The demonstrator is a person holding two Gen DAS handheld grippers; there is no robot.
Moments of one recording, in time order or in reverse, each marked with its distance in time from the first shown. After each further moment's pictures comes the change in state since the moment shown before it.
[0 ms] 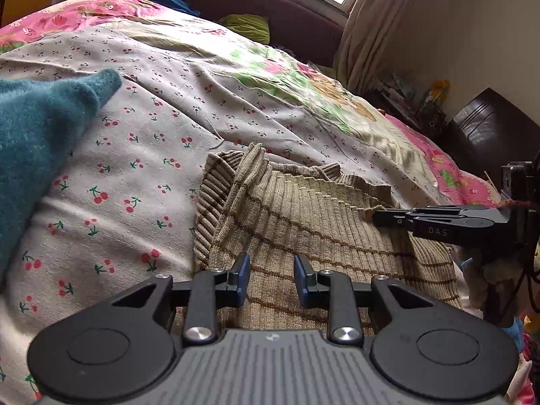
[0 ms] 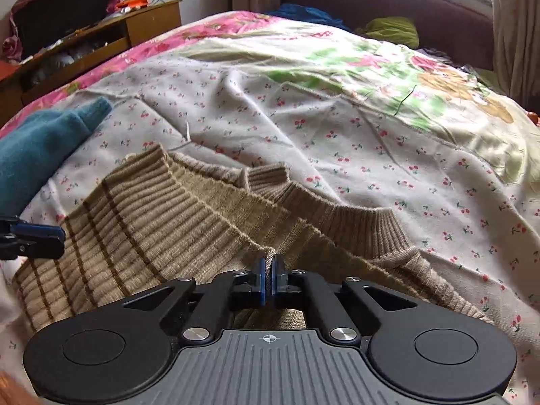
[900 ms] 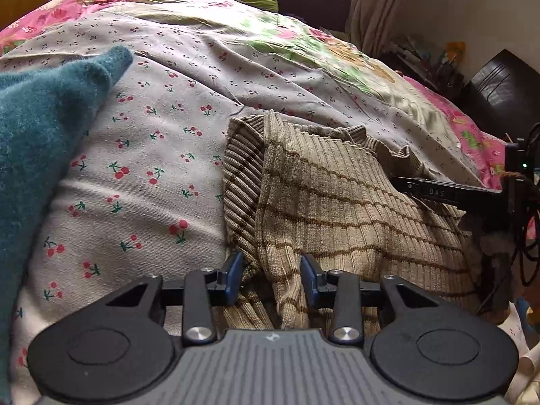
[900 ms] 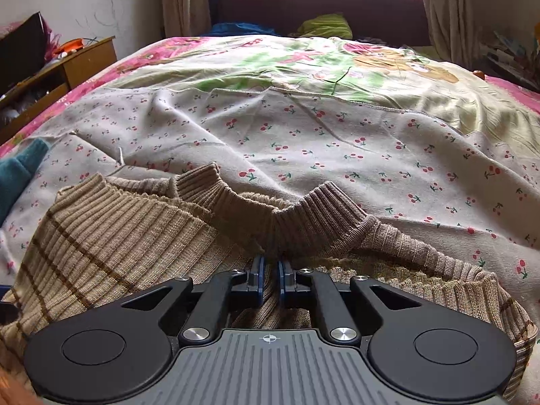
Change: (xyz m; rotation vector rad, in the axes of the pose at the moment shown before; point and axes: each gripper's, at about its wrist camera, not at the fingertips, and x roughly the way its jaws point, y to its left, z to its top) left arm 0.005 0.006 -0.007 0.066 0.141 0.082; right arm 0.041 -0.023 -0.032 0.169 -0.022 -0.123
